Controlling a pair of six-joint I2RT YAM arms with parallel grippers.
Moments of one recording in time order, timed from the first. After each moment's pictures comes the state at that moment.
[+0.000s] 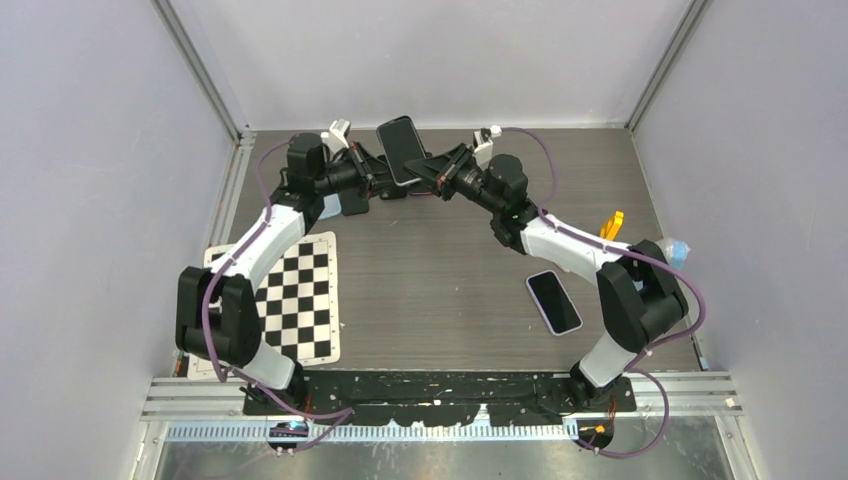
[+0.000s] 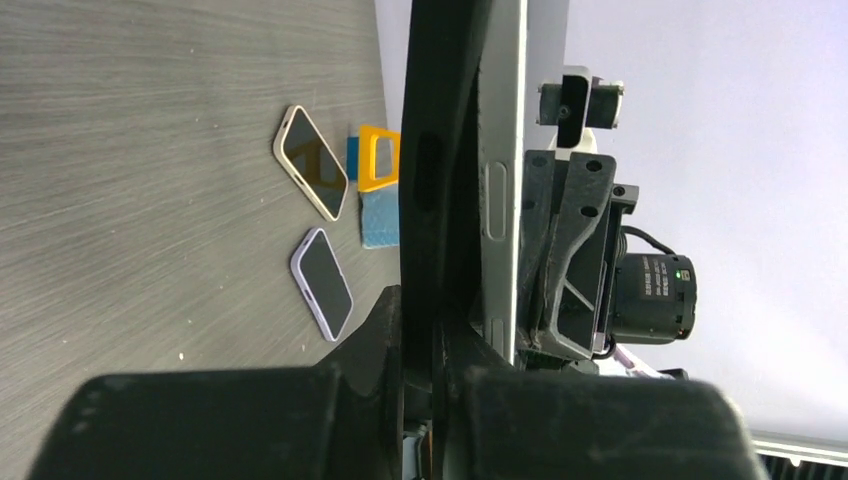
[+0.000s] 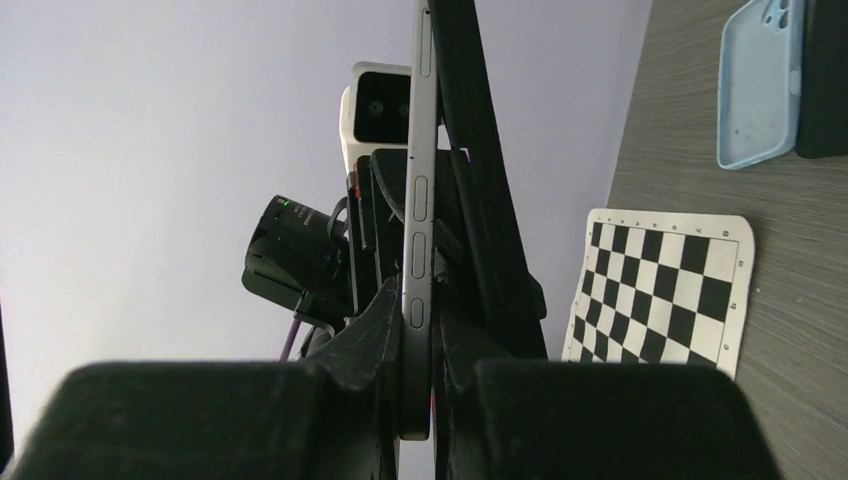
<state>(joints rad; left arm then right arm) -0.23 1.51 1.14 0.12 0.78 -1.13 0.58 1.65 1.09 0.65 -0.35 1.43</state>
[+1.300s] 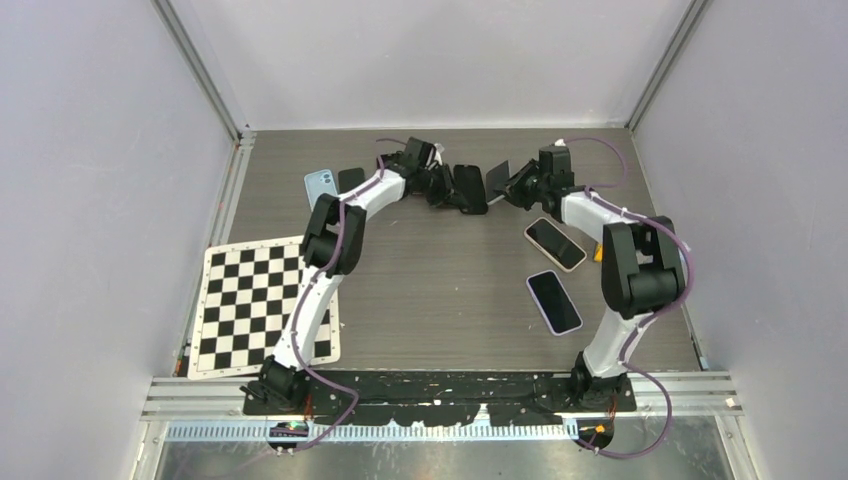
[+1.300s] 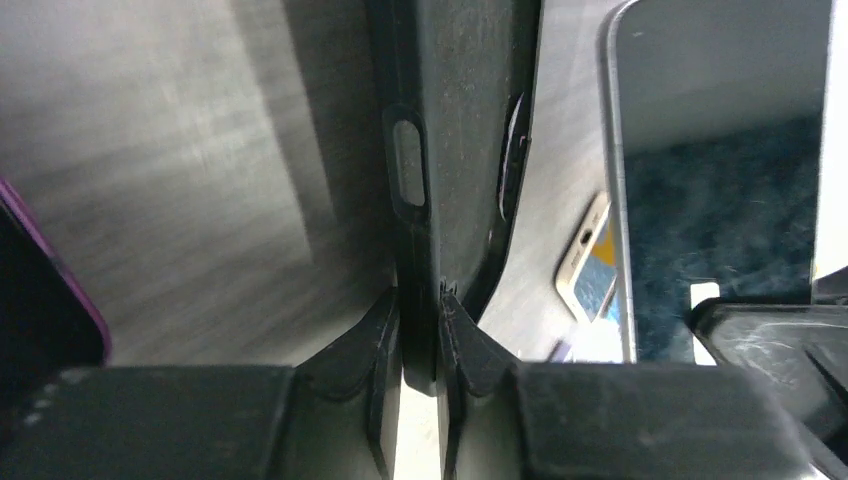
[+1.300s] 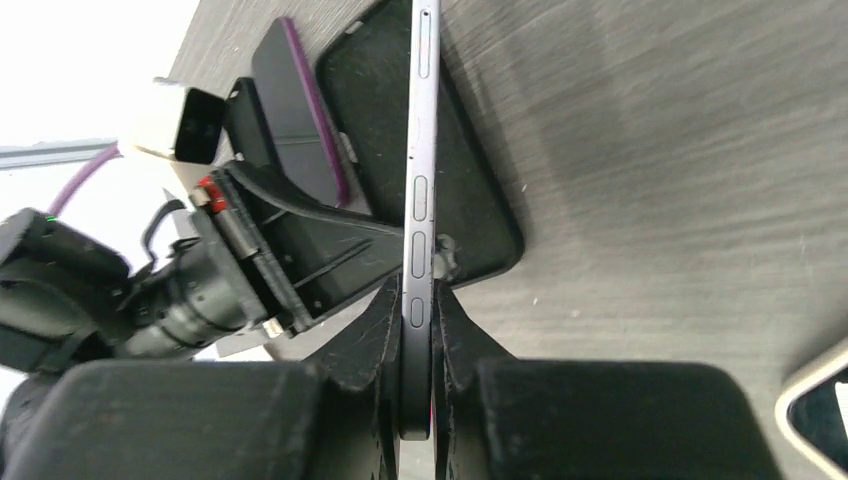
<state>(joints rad) -0.48 2.52 2.03 -0.29 0.57 -0.81 0.15 1.76 1.12 0.01 -0.23 0.93</state>
